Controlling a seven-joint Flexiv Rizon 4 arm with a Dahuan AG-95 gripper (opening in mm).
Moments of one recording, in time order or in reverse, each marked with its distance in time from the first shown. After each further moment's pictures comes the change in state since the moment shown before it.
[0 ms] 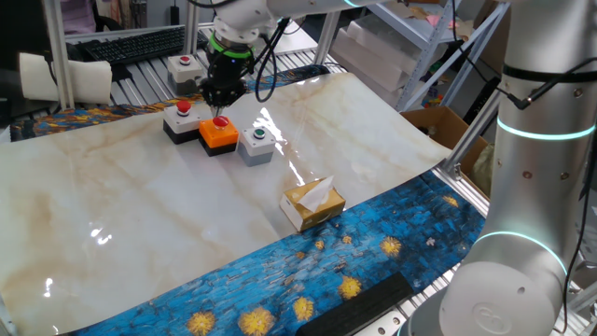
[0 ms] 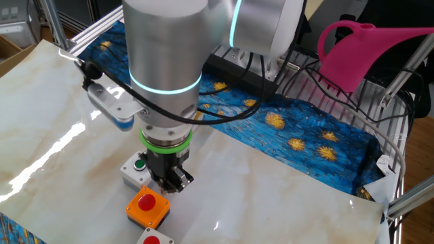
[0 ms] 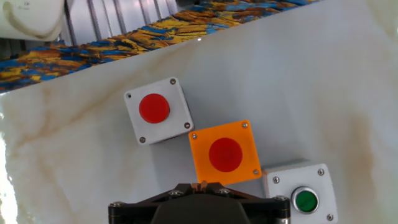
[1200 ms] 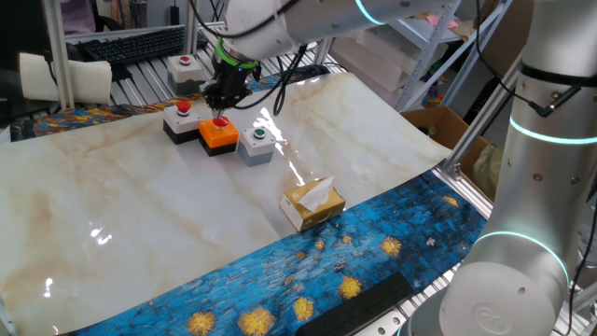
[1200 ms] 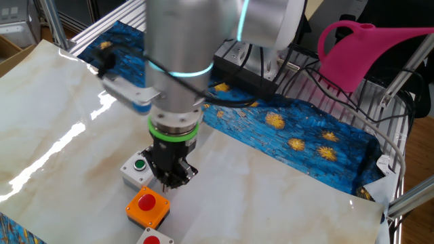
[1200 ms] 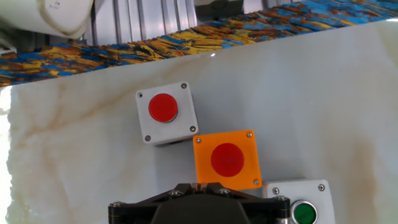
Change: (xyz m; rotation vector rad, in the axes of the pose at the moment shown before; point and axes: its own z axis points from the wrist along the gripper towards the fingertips) arm 0.005 -0.002 -0.002 -0.014 -0.120 -0.067
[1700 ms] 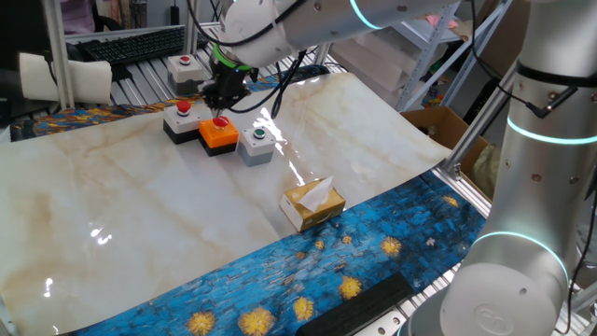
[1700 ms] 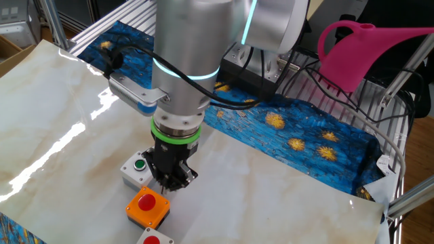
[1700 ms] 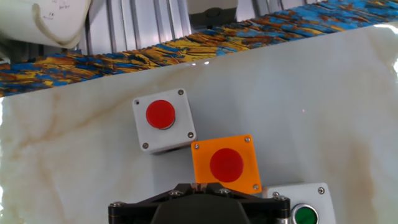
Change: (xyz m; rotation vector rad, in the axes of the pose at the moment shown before) arm -0.001 0.000 0.000 0.032 -0.002 0.026
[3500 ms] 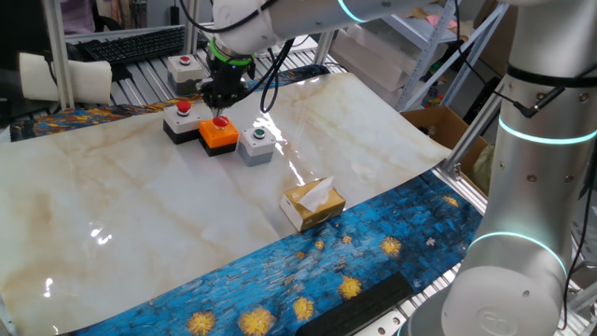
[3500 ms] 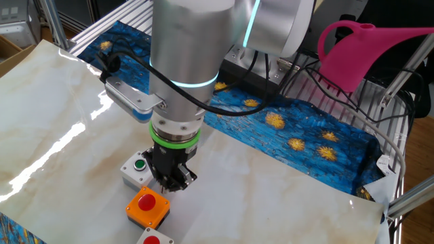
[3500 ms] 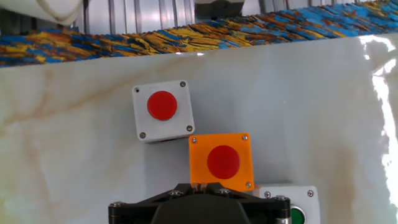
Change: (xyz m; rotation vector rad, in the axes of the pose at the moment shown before) arm -0.002 0.001 0.002 0.008 0.039 0.026
